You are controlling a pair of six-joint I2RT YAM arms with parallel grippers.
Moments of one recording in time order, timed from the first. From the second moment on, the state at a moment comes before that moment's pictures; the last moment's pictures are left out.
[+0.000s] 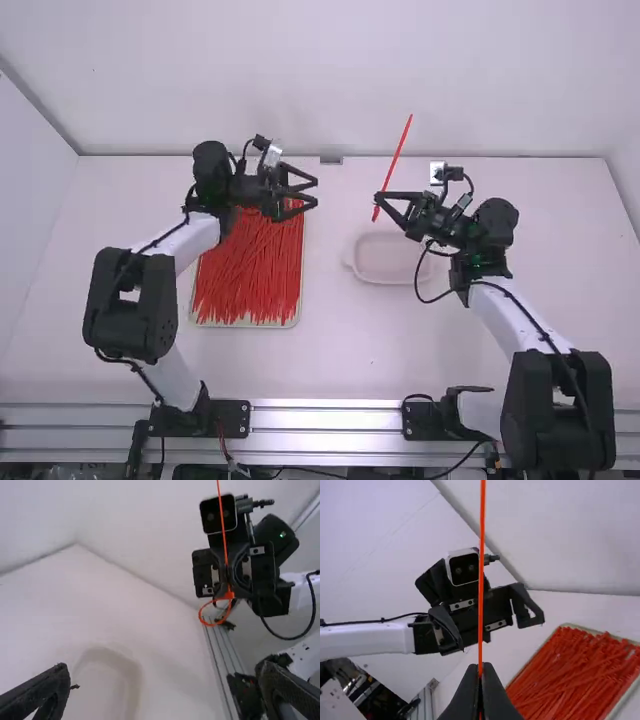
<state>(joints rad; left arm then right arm) -0.08 1.78 1.11 0.58 1.42 -0.41 0.04 1.37 0.68 0.82 -1.11 0.84</state>
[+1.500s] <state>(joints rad) -0.05 1.78 1.11 -0.46 1.30 0.45 0.12 1.37 0.68 0.02 -0.51 0.21</state>
